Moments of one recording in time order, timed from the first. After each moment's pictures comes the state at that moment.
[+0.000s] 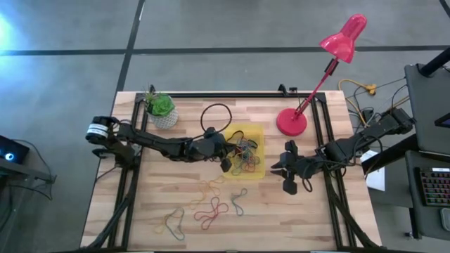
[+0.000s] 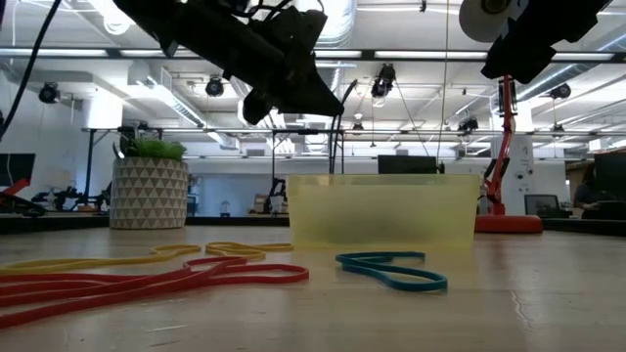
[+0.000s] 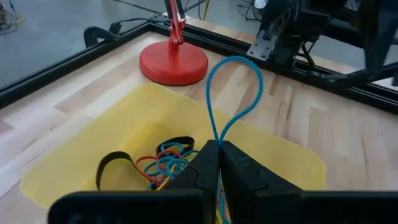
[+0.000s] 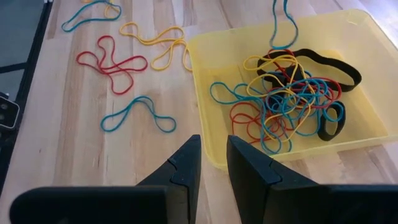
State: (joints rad) left arm -0.08 1.61 0.92 0.31 -0.42 -0.35; right arm 0.45 1.06 0.76 -0.49 0.37 0.54
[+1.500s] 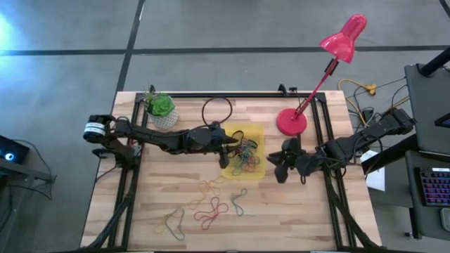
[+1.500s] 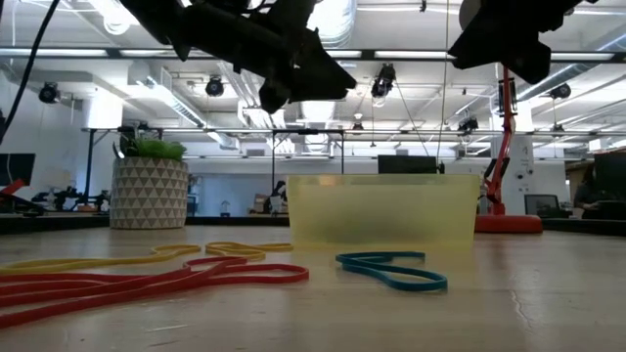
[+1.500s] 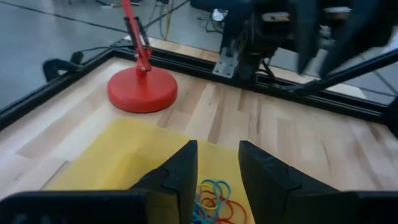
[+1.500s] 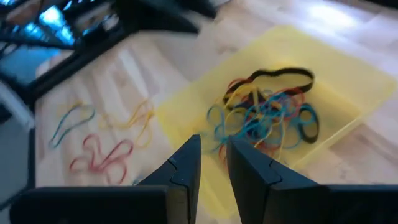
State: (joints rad) left arm -0.01 1.57 0.92 0.38 -0.19 -0.23; right arm 0.43 1.06 0.78 -0.43 0.59 0.92
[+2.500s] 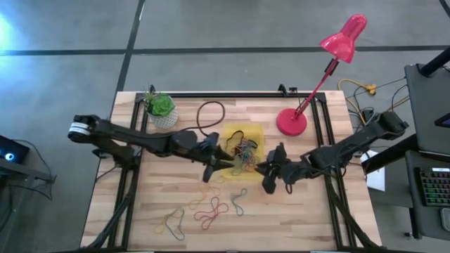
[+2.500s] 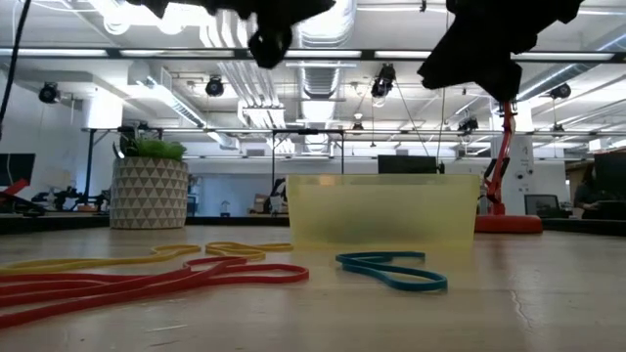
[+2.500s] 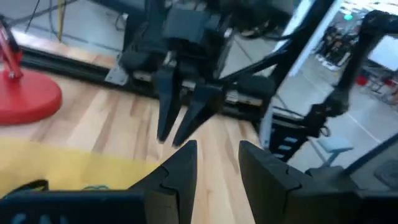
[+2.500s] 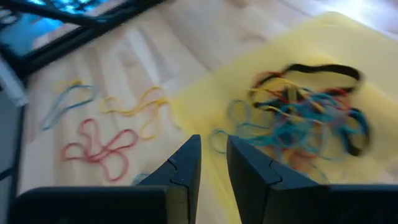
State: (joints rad) left arm -0.10 1.40 0.92 0.32 0.09 -0.35; right arm 0.43 1.28 0.78 -0.20 0.54 0.81
